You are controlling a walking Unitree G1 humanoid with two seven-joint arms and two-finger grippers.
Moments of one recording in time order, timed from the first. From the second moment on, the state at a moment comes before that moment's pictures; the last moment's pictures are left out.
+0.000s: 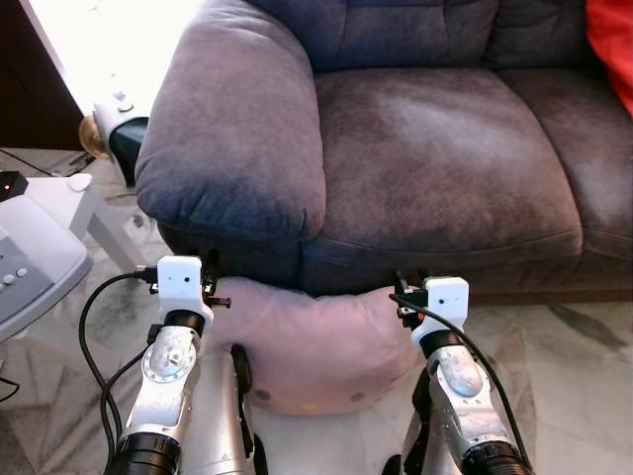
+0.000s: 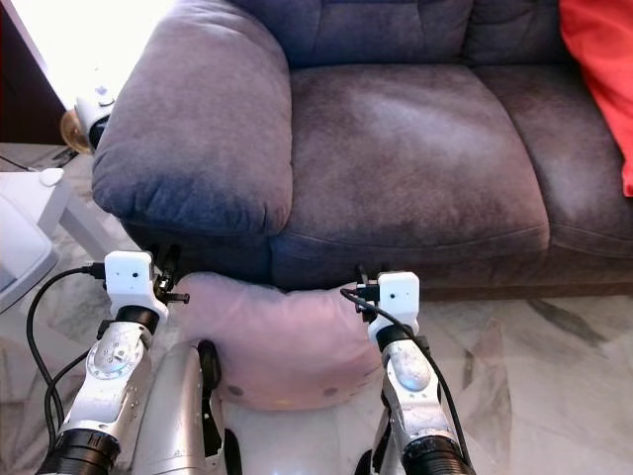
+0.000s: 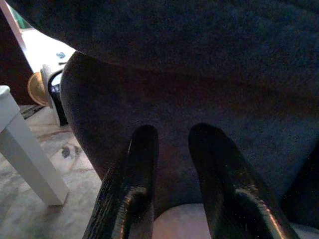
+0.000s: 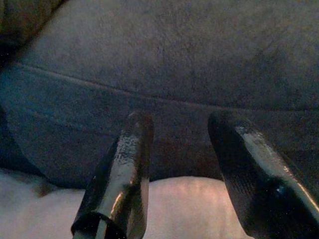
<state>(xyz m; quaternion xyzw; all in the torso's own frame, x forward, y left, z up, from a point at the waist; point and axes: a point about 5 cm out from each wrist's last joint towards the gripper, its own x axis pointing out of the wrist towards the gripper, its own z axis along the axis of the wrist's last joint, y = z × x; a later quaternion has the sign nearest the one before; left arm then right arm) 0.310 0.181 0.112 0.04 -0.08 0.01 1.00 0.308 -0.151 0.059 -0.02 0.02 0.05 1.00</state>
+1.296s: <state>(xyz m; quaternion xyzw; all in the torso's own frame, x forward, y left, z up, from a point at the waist) 0.300 0.187 0.115 0.05 -0.08 0.01 1.00 0.365 -0.150 0.084 0.10 0.14 0.03 0.98</state>
